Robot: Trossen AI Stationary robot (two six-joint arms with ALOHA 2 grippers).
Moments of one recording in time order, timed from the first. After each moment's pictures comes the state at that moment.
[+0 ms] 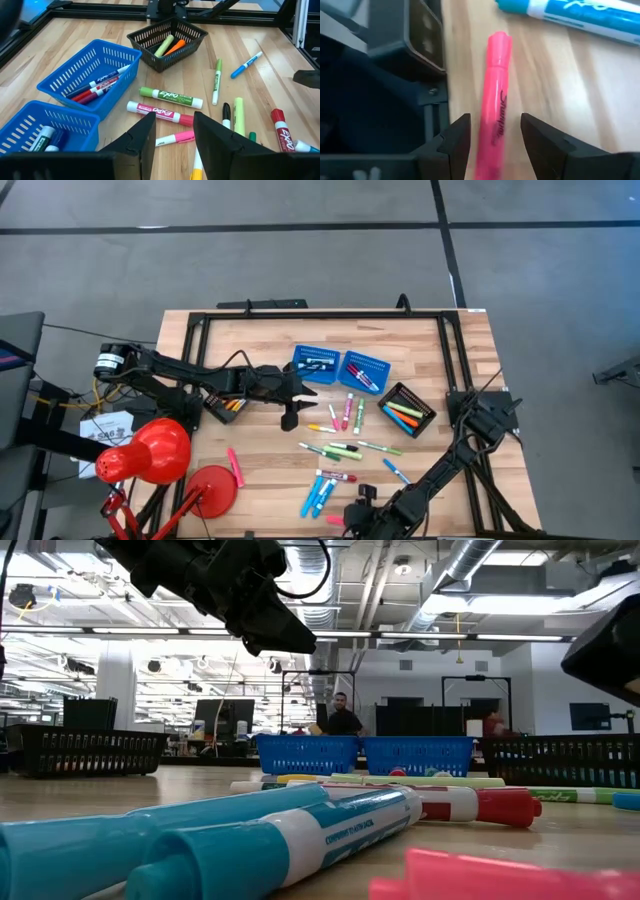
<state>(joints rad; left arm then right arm) -0.07 1.44 0.76 0.22 -0.06 -0.01 0.83 2.18 1.47 -0.35 0.32 0.86</state>
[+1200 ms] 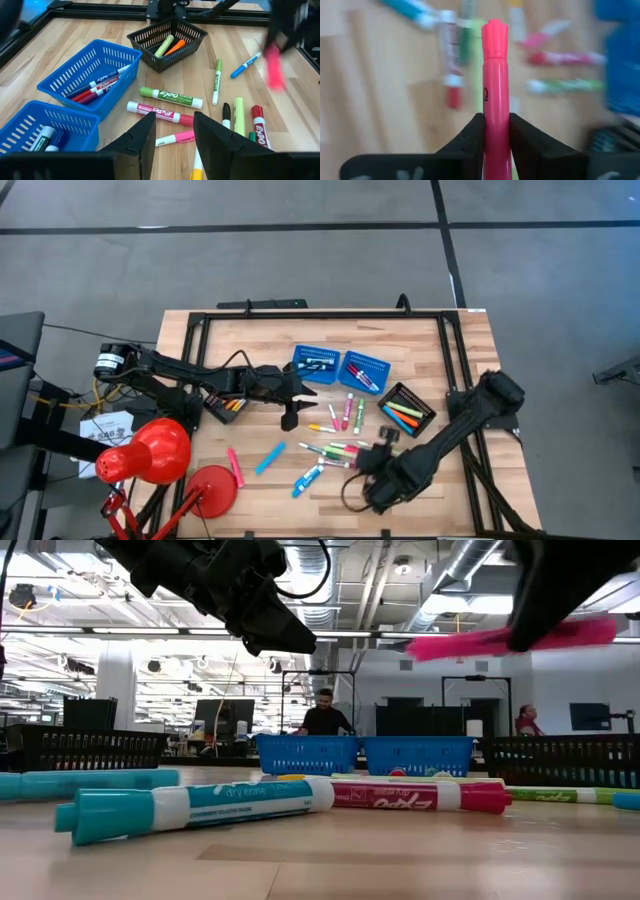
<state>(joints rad) -0.07 1.44 0.76 0.22 -0.06 -0.01 0.67 1.87 1.47 -1.11 0.50 0.87</state>
